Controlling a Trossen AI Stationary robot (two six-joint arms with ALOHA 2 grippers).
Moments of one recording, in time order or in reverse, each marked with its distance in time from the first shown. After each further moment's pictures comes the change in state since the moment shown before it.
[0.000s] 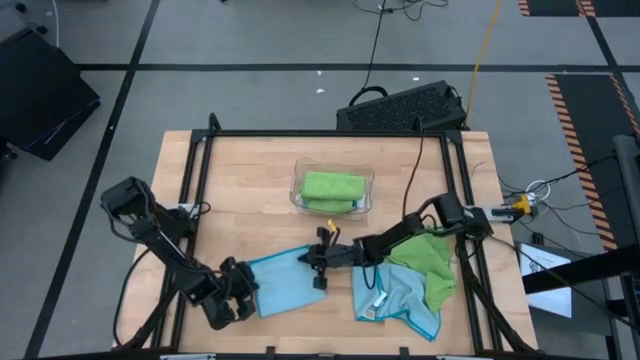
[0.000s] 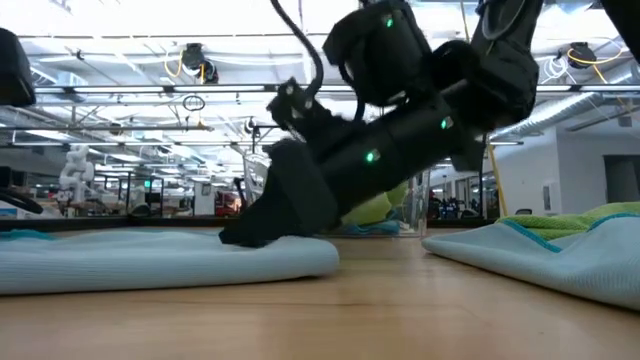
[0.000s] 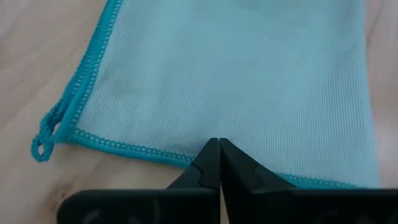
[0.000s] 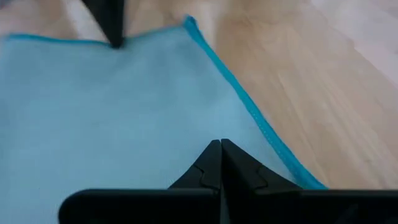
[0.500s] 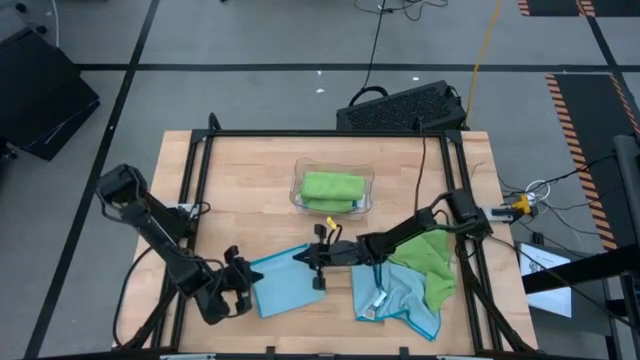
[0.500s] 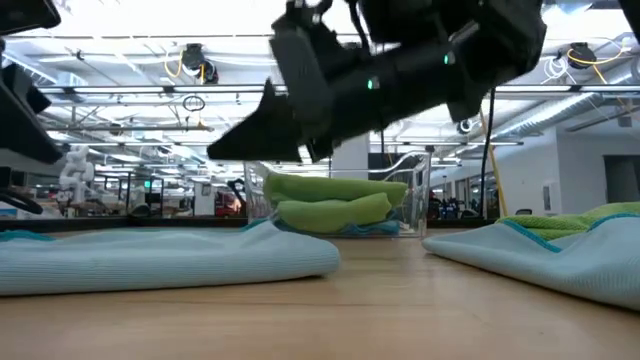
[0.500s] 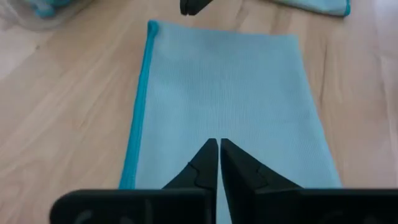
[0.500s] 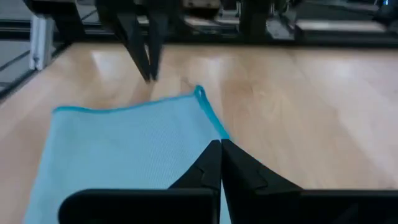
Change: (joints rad) left arm 0.011 -0.157 -0.004 0.001 -0.216 0.316; right arm 0.009 -0.105 0.002 0.017 0.002 -0.074
